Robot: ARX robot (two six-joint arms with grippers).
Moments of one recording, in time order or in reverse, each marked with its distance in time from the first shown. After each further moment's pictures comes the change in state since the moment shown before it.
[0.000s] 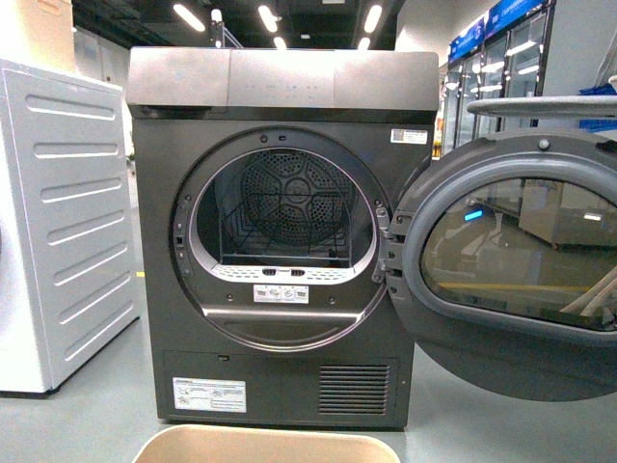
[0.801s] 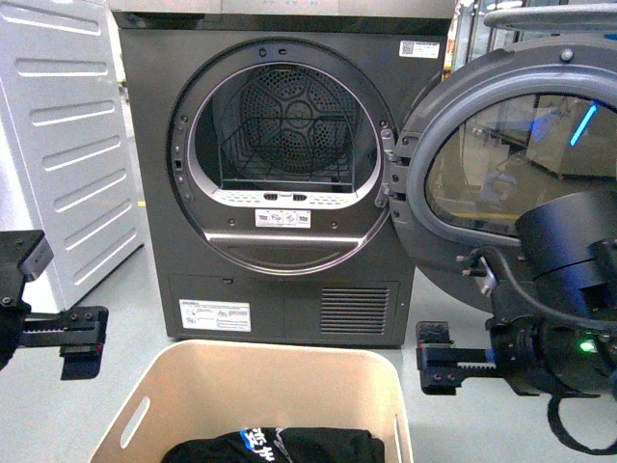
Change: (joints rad) left arm -0.013 1.432 0.734 0.386 0.087 0.111; right arm 0.186 1.581 0.887 0.181 -0.074 0.019
